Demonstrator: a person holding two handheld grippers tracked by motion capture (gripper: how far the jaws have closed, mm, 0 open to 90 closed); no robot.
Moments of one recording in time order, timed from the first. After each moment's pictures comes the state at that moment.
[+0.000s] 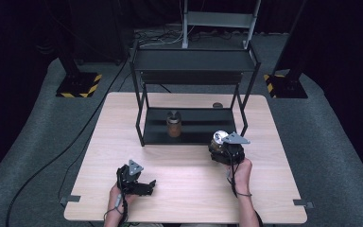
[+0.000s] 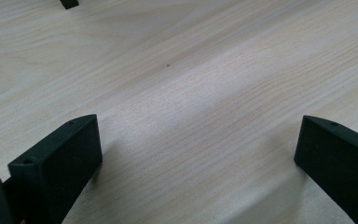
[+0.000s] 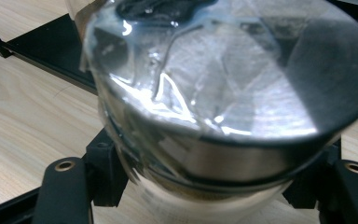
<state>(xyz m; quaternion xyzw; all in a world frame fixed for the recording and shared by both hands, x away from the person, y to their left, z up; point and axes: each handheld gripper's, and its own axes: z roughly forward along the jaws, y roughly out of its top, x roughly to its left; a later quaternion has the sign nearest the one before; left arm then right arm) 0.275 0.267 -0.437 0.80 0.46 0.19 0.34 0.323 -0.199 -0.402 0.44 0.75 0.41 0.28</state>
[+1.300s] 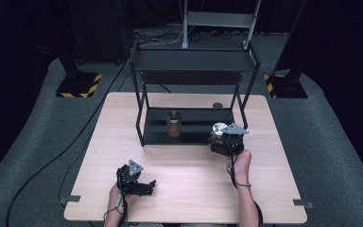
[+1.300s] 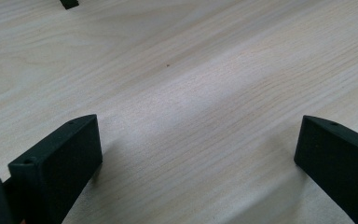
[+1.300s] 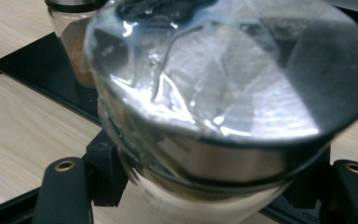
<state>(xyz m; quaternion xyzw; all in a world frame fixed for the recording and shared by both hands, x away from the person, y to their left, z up) 0.275 0.267 -0.437 0.80 0.46 0.19 0.34 0.347 -0.195 -0.385 0.44 0.75 0.41 0.28</state>
